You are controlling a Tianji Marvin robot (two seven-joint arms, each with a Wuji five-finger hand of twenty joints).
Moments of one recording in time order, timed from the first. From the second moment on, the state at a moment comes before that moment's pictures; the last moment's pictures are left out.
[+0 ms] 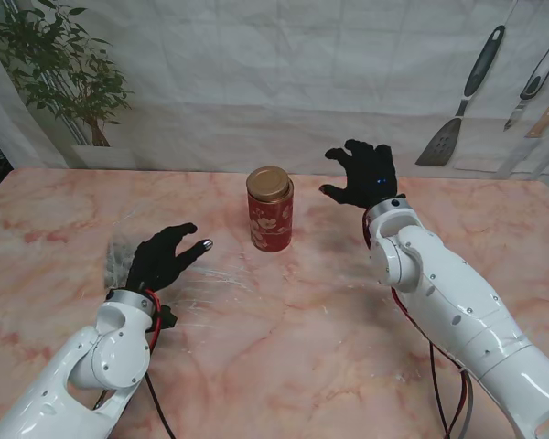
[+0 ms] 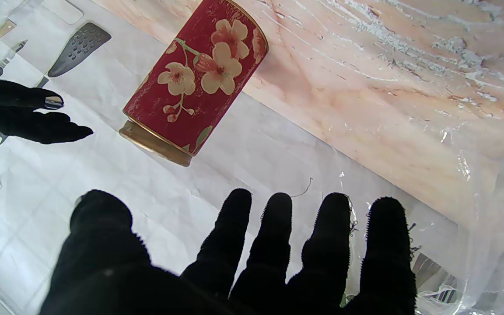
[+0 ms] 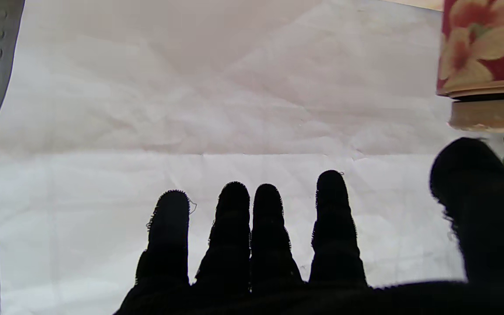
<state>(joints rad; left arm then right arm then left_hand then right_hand) 1.72 -1.14 -1.28 -1.80 0.62 0.15 0.17 -1.11 -1.13 0.95 -1.31 -0.94 0.21 -0.24 0.63 0.03 -0.03 -0.05 0.50 0.25 0.19 0.53 0.47 0.26 0.33 0.33 0.39 0.37 0.36 0.38 0.14 0.45 0.76 0.39 0.15 -0.41 0.81 -0.13 0.27 -0.16 0.51 0.28 0.21 0.03 0.50 0.35 0.26 -0.05 0.34 0.25 -0.04 0.10 0.84 0.20</state>
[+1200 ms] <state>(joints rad) 1.71 -1.14 -1.30 -1.70 0.65 -0.03 0.24 -1.50 -1.14 1.22 -1.39 -0.69 -0.14 -0.35 0.57 0.03 -0.03 -0.03 0.46 0.19 0.17 0.51 0.42 0.23 0.28 0.32 0.32 0.37 0.31 0.37 0.07 0.47 0.68 0.35 0.15 -0.40 0.66 -0.11 0.25 -0.12 0.13 0.42 0.21 0.07 0.31 0.29 0.18 -0.04 0.29 0.23 -0.07 0.09 0.70 0.19</state>
